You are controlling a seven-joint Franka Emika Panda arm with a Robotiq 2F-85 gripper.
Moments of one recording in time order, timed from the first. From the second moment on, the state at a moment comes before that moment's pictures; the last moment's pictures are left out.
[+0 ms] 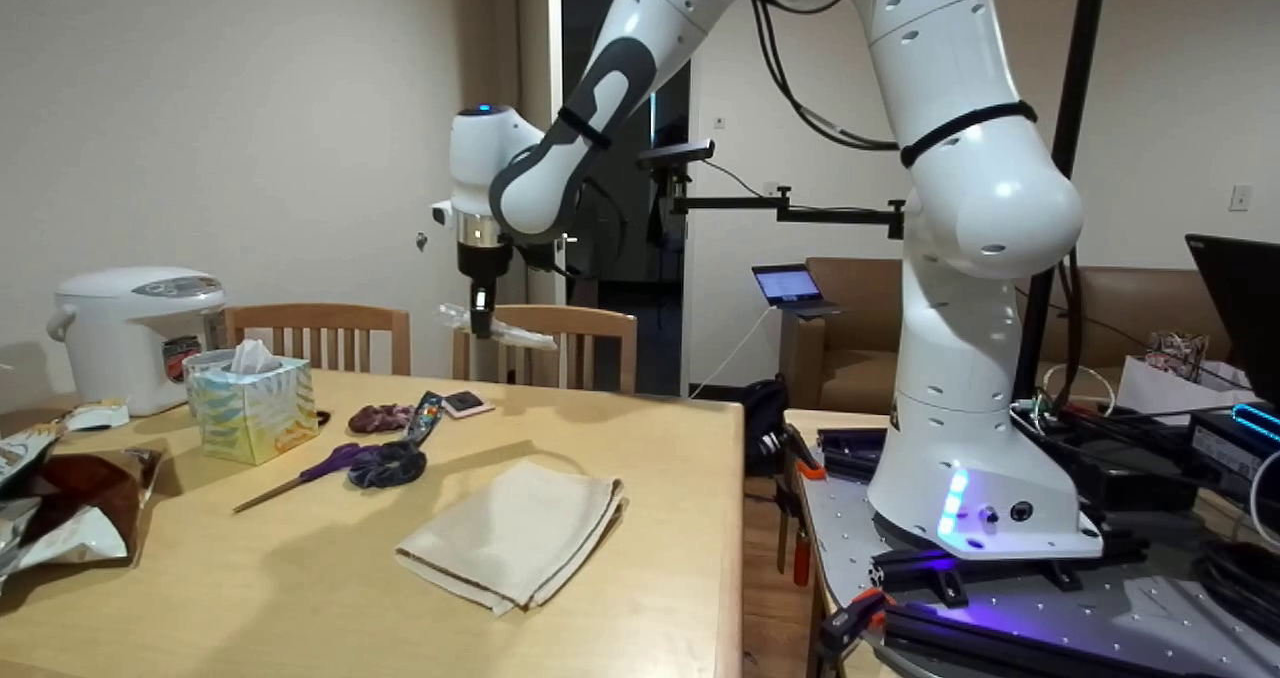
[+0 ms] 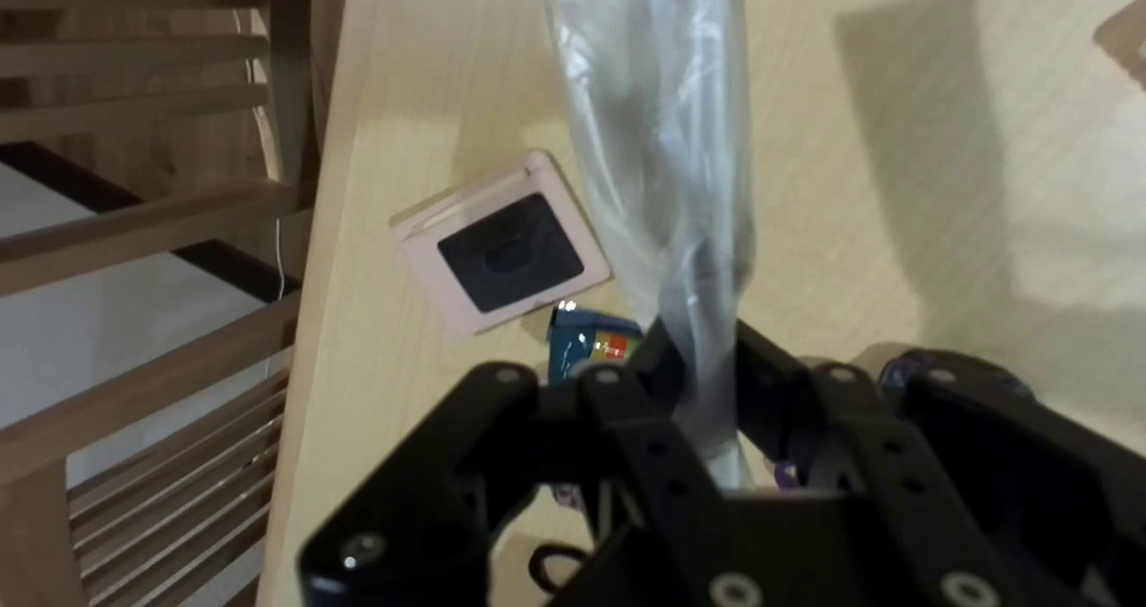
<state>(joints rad) -0.10 0.35 -0.14 -2.06 -0.42 2.64 -0.20</state>
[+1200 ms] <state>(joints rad) -0.11 0.81 0.01 -1.30 -0.32 2.30 -0.80</state>
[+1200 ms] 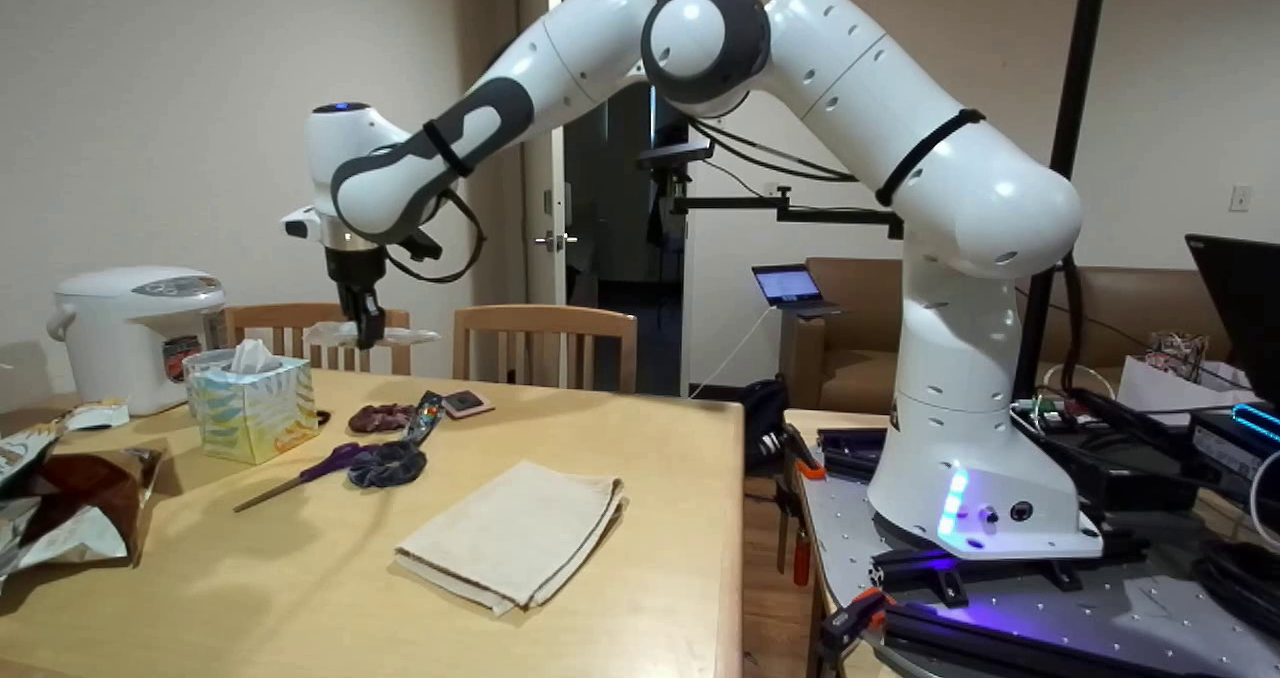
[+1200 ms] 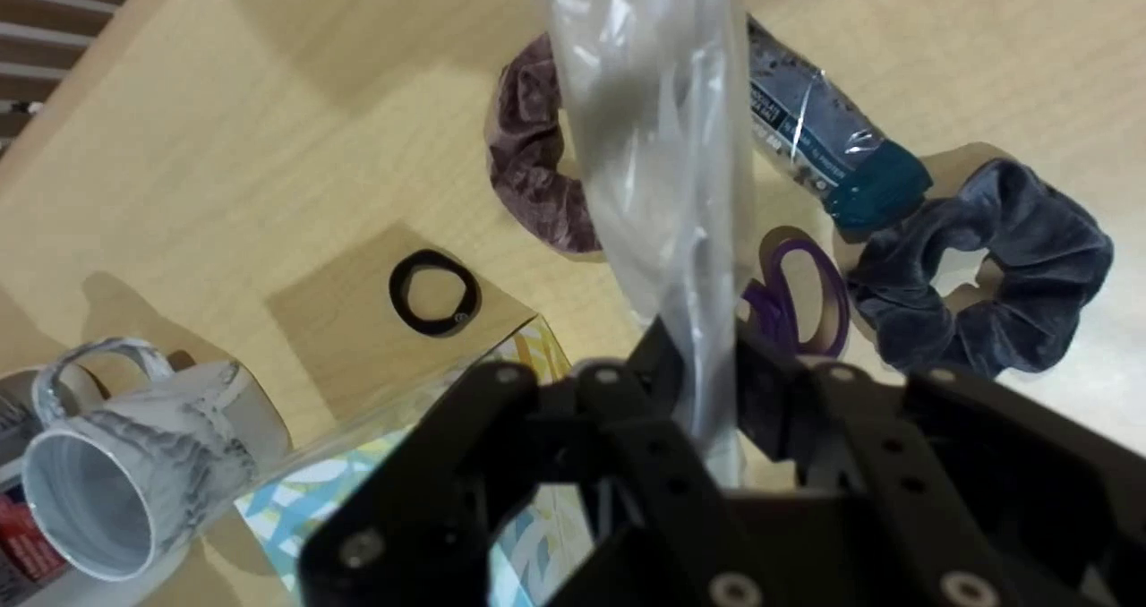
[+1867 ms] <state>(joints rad) -0.07 0.98 0.03 -1.16 -0.32 2.25 -0.94</state>
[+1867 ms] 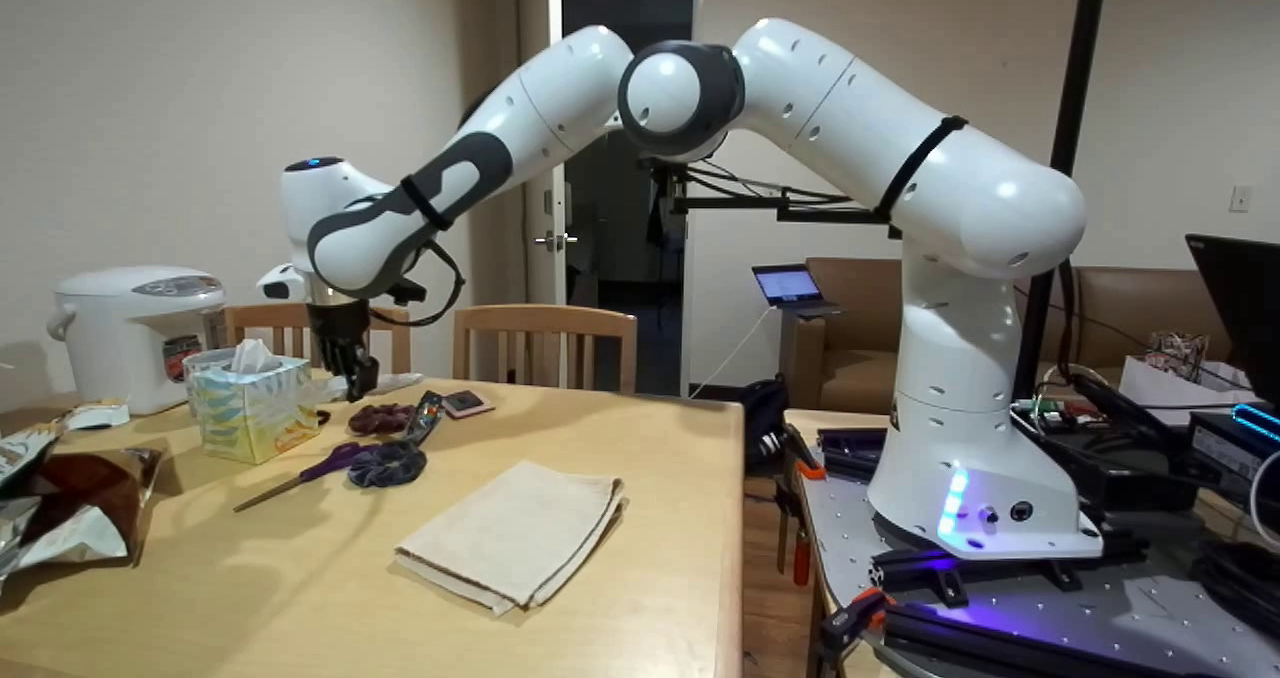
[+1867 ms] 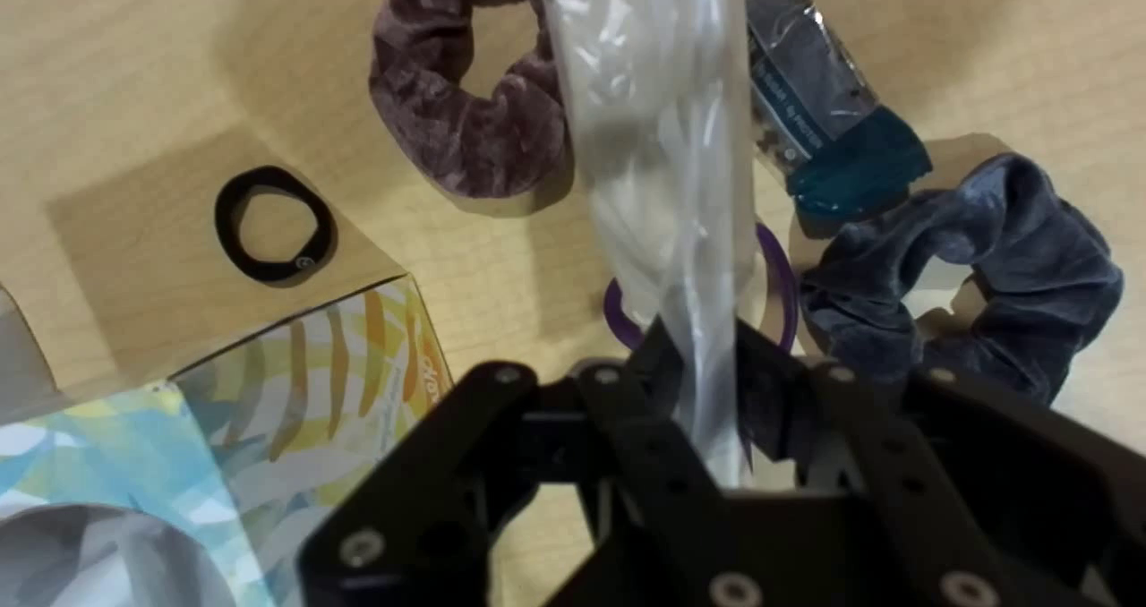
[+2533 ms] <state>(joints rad) -0.05 1.00 0.00 -1.10 -0.32 2.22 -0.94</state>
